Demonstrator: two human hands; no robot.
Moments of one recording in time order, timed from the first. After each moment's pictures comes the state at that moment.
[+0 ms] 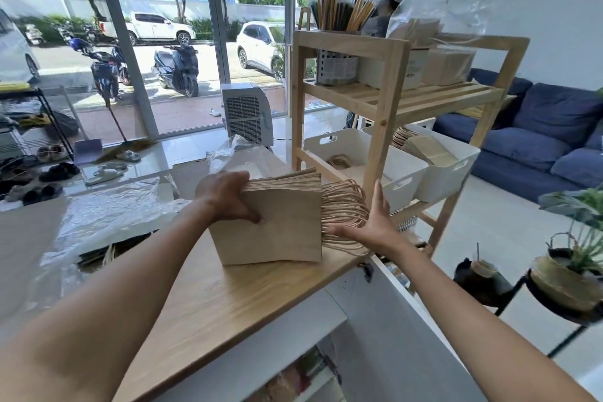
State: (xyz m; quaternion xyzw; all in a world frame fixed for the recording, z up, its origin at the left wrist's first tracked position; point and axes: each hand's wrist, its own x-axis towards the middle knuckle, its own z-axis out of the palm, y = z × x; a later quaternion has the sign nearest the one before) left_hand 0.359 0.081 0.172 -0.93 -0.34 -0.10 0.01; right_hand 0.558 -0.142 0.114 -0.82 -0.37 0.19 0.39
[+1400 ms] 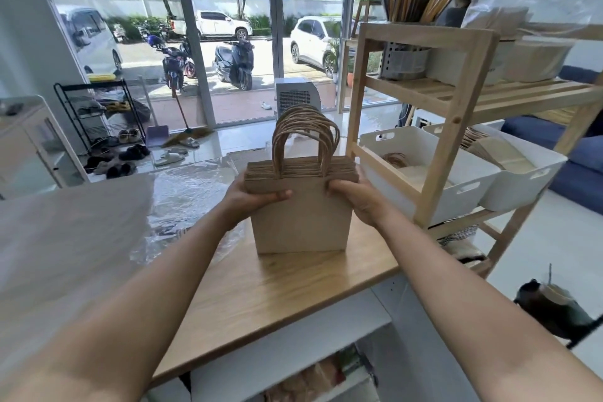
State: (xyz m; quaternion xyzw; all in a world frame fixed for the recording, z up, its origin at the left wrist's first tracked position) left_hand 0.282 0.090 0.140 -0.71 -0.32 -0.34 -0.53; right_hand 0.496 -0.013 0.130 -0.57 -0.36 0.37 0.64
